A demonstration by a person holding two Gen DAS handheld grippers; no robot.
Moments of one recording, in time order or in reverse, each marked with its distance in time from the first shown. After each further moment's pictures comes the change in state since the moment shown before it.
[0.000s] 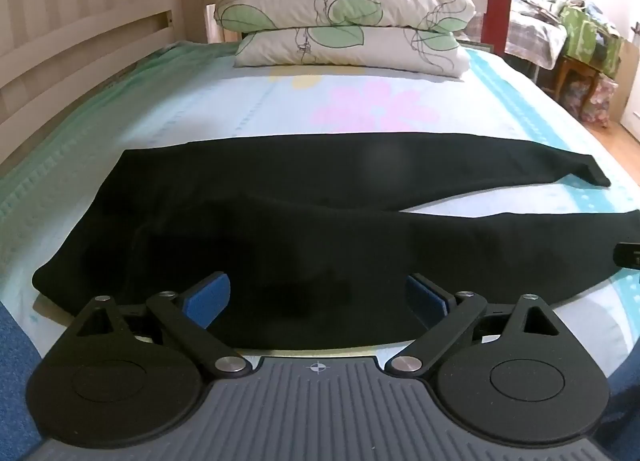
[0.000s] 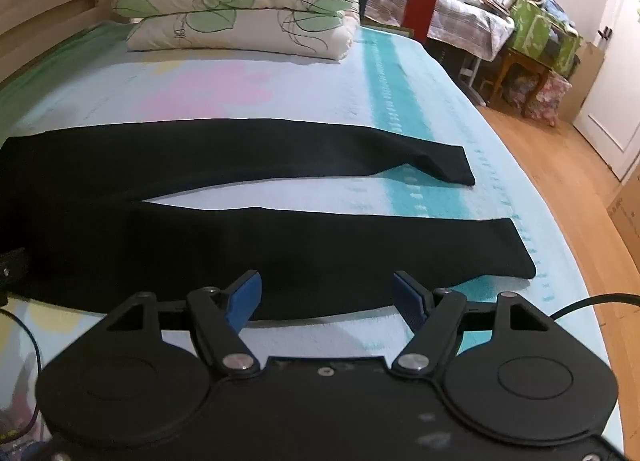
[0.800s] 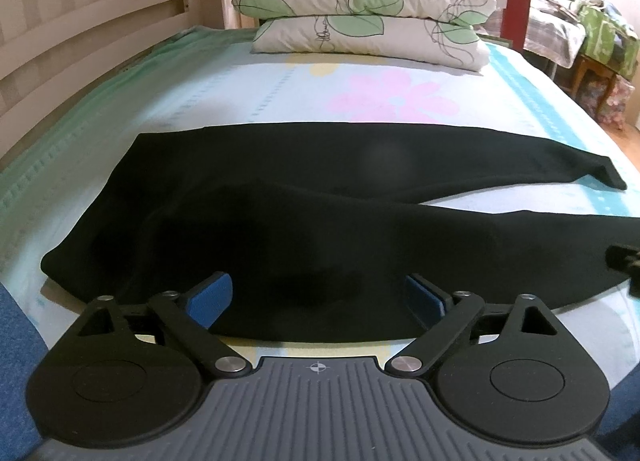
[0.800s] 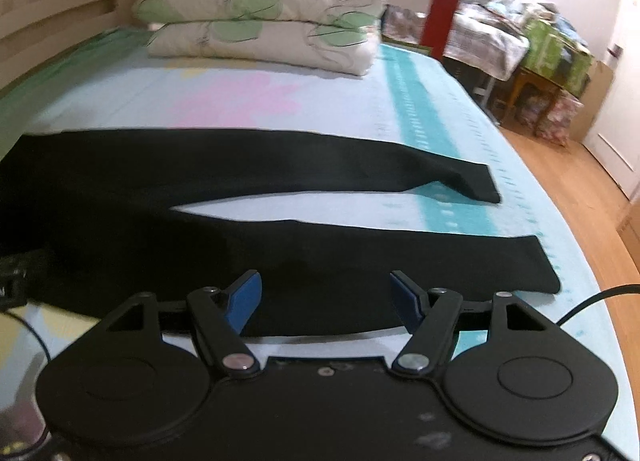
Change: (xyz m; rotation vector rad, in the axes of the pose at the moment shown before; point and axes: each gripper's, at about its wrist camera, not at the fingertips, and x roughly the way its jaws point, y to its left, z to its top) left arm 0.011 0.006 0.000 -0.033 0.035 0.034; right arm 0.003 0.012 -0.006 -0.024 -0.060 0.011
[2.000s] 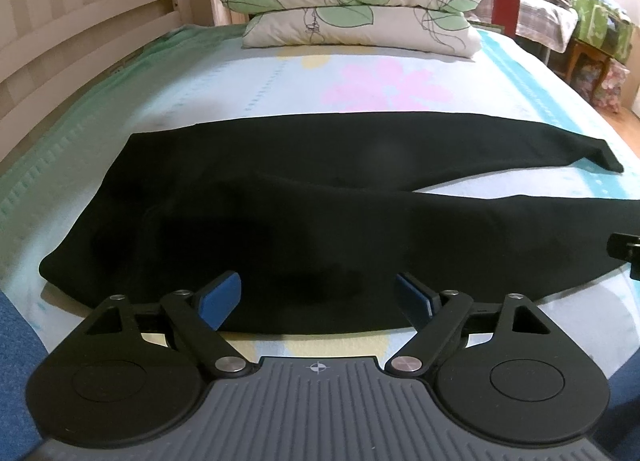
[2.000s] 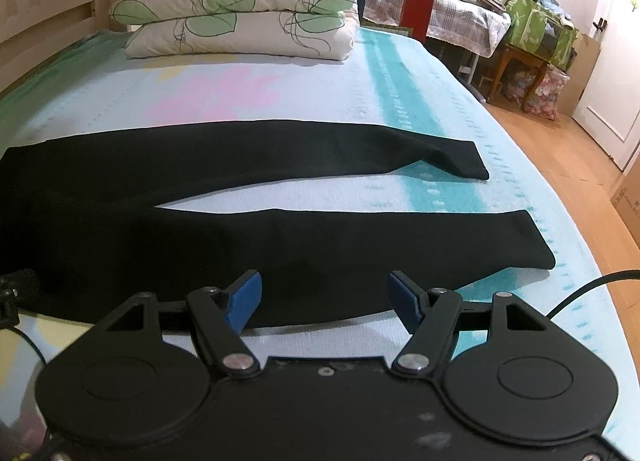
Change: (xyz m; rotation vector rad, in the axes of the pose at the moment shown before) left arm 0.000 -0.001 0.002 0.042 0.026 -0.004; right arm 0.008 -0.002 0.006 0.053 0.048 -0.019
